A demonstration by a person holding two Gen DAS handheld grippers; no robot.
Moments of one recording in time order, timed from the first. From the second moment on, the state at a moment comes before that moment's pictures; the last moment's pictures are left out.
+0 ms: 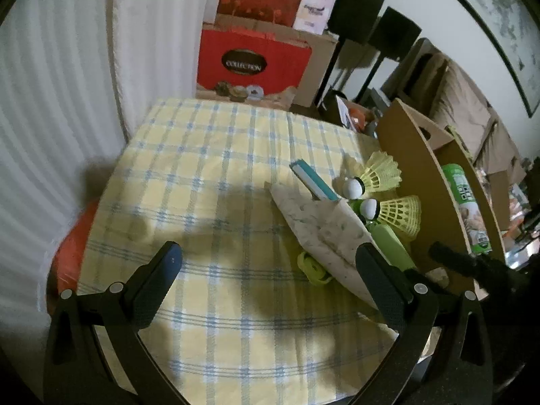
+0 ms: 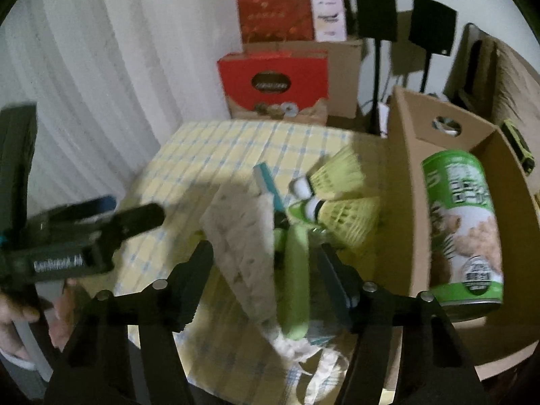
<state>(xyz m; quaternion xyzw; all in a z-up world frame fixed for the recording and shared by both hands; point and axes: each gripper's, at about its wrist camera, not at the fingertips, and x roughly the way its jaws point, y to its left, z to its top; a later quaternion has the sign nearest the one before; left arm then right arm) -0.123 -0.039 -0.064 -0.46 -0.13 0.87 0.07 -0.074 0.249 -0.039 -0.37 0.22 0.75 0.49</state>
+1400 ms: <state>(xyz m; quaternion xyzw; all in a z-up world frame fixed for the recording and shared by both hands) -0.129 -0.003 -0.084 -0.51 -0.26 0.79 0.21 -0.024 0.205 -0.004 -0.33 0.23 0.76 0.51</state>
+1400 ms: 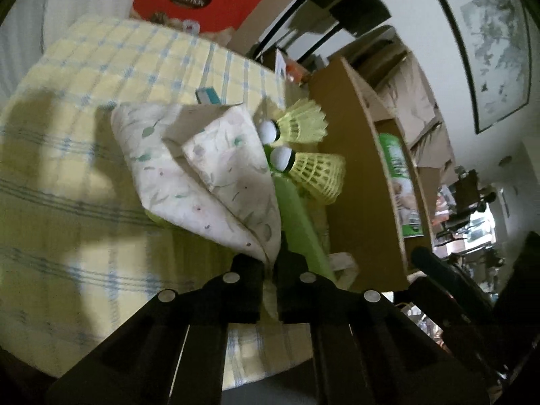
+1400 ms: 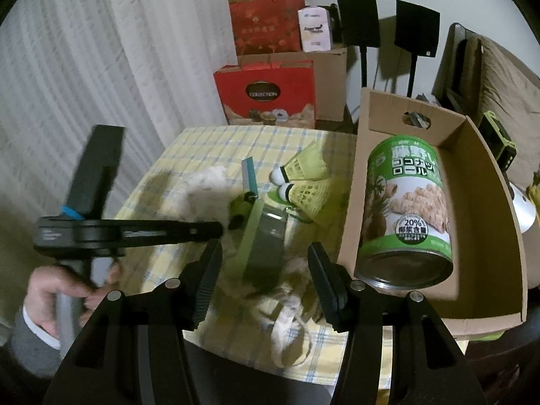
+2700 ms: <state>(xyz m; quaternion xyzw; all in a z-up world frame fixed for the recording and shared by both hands) -0.079 -0.110 0.015 -0.38 -0.25 0.88 0.15 -0.071 0.246 -0.056 -0.40 0.25 0.72 0.51</state>
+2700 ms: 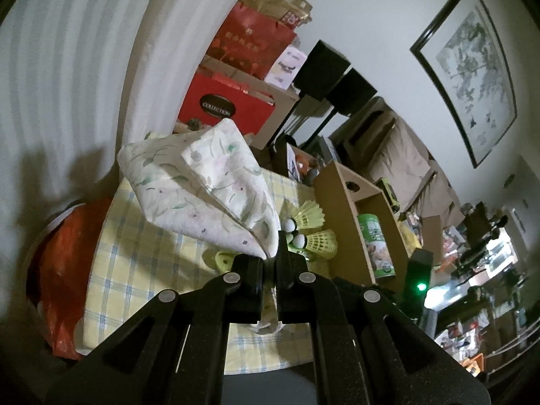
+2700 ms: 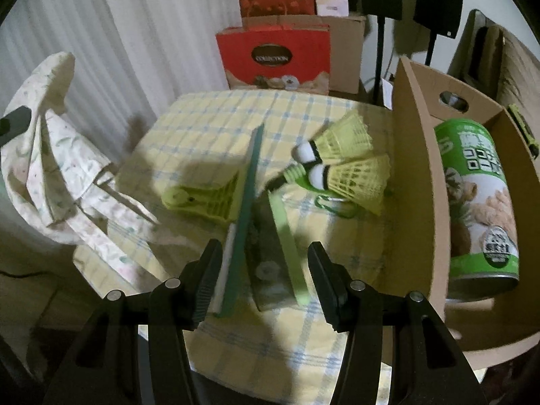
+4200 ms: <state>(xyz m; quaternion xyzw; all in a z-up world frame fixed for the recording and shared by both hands) -0.081 -0.080 0.031 -0.38 -0.23 0.88 0.19 -0.075 0.267 -0.084 -0.44 0.21 0.71 0.51</state>
